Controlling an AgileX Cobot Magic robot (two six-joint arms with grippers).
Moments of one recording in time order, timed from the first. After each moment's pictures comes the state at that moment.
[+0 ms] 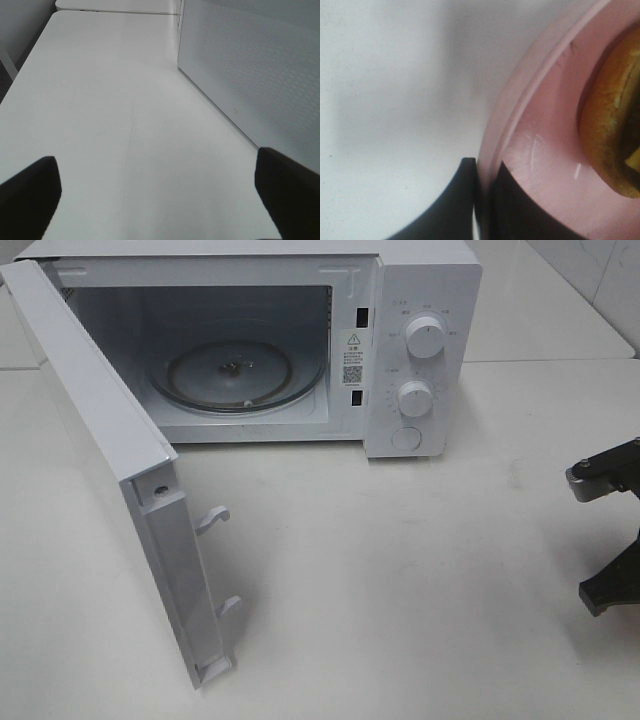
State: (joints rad) left arm 0.05 -0.01 -0.52 -0.05 1.08 0.00; right arm 0.31 1.51 -0.62 -0.45 0.76 0.49
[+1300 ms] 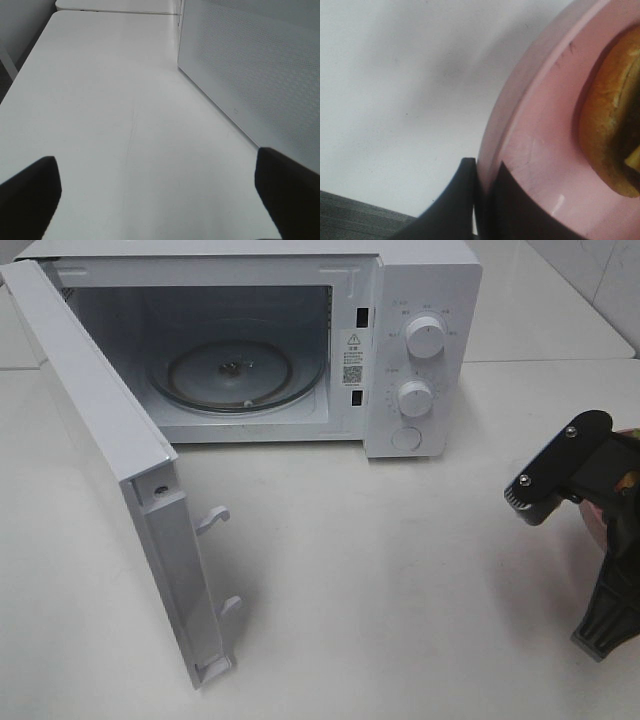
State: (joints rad) left arm 0.05 -0.01 -0.52 -0.05 1.08 0.00; right arm 0.70 1.30 -0.62 -0.50 0.93 0.39
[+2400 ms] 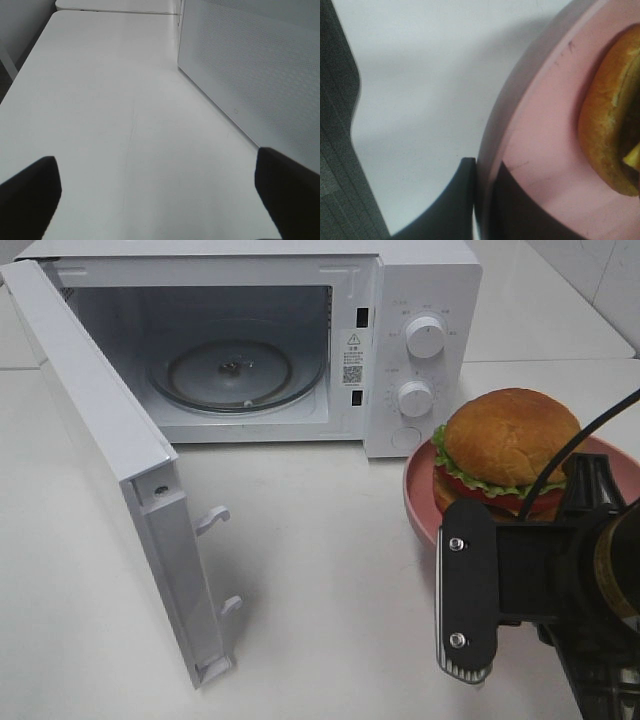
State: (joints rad) left arm 0.05 -0.01 -0.52 -0.05 1.08 0.00; right arm 1.08 1.25 -0.62 -0.50 0.88 0.00
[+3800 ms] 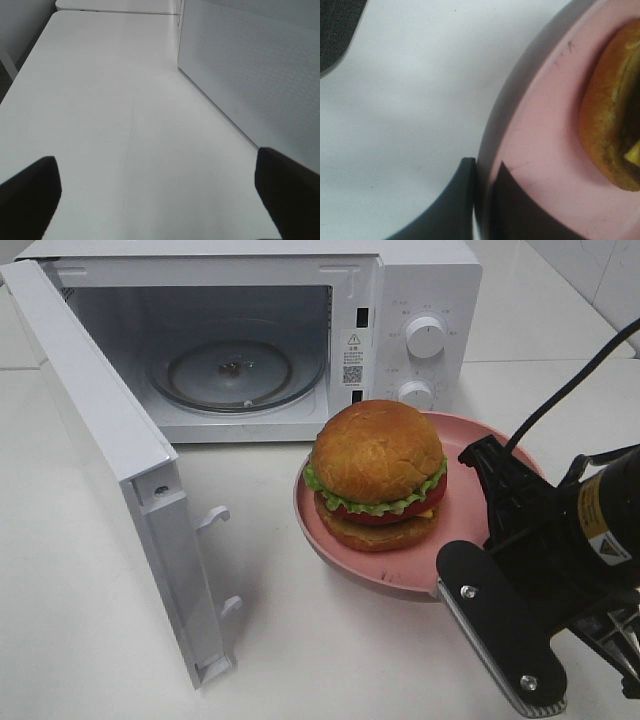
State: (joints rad) left arm 0.05 -0.01 -0.52 -0.05 1.08 0.00; right arm 0.83 1.26 -0.62 -0.32 0.57 -0.98
